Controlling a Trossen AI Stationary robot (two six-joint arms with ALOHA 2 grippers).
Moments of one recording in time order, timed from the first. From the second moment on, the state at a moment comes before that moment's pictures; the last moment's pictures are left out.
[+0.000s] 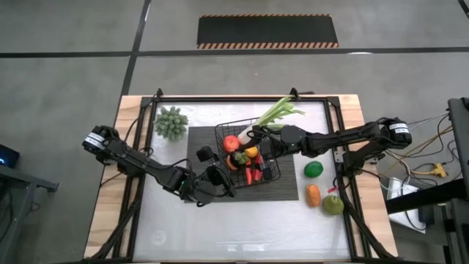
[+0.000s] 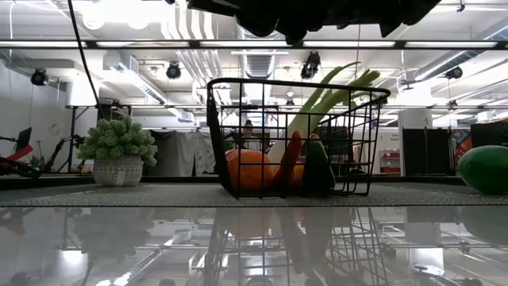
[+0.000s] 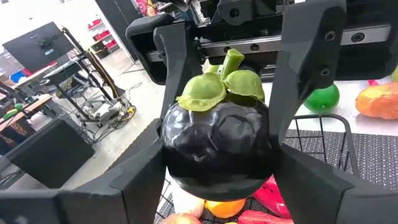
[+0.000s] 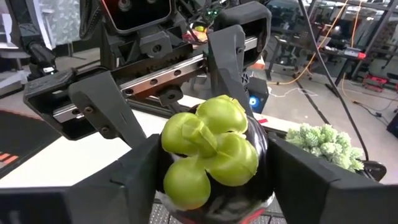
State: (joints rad) left arm -0.42 1.58 1.15 0.02 -1.08 -0.03; right arm -0.01 1.46 0.86 0.50 -0.24 -0.22
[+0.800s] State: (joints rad) left arm -0.43 1.50 1.14 -0.23 -1.08 -0.05; right arm -0.04 1.40 0.87 0.21 -0.11 -0.06
